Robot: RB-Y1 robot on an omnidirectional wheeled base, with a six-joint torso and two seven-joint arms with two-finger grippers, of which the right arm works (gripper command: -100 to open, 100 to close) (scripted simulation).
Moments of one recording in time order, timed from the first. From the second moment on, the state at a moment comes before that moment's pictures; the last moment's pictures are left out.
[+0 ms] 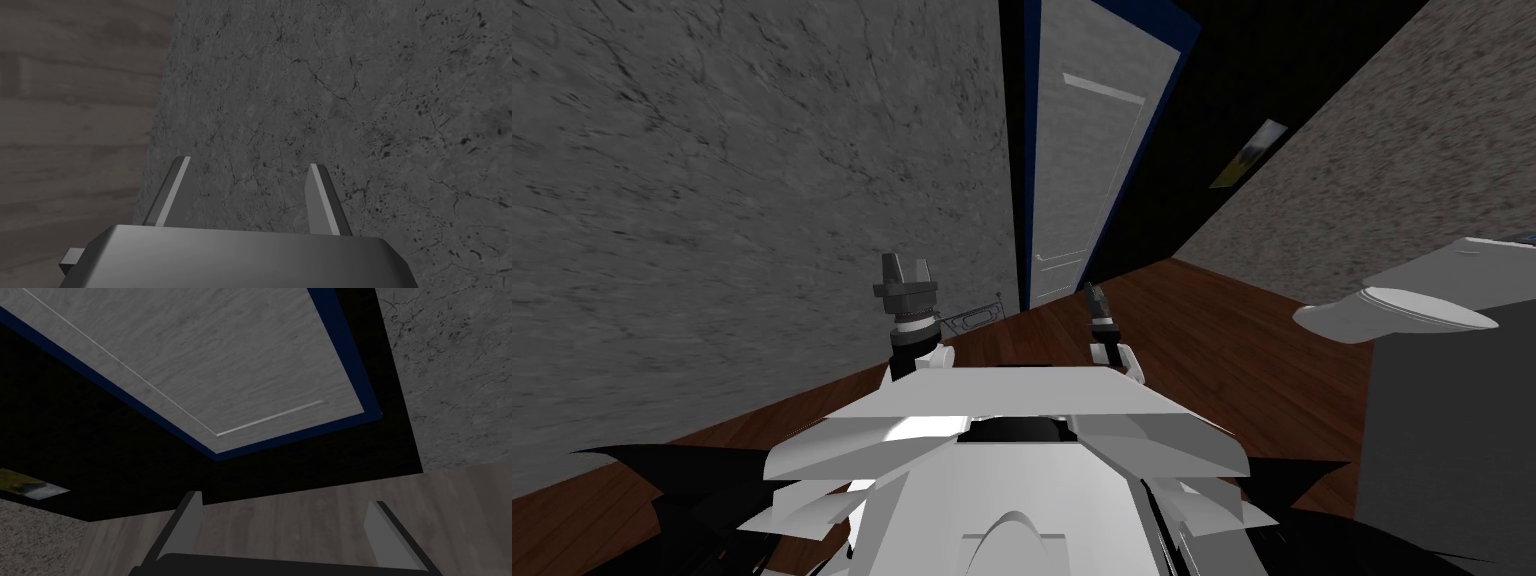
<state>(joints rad) 0.23 -0.09 -0.19 -1.64 0.32 -0.67 0.41</state>
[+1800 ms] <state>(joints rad) 0.04 -0.12 -0.29 -1.14 0.57 -0.85 0.66</state>
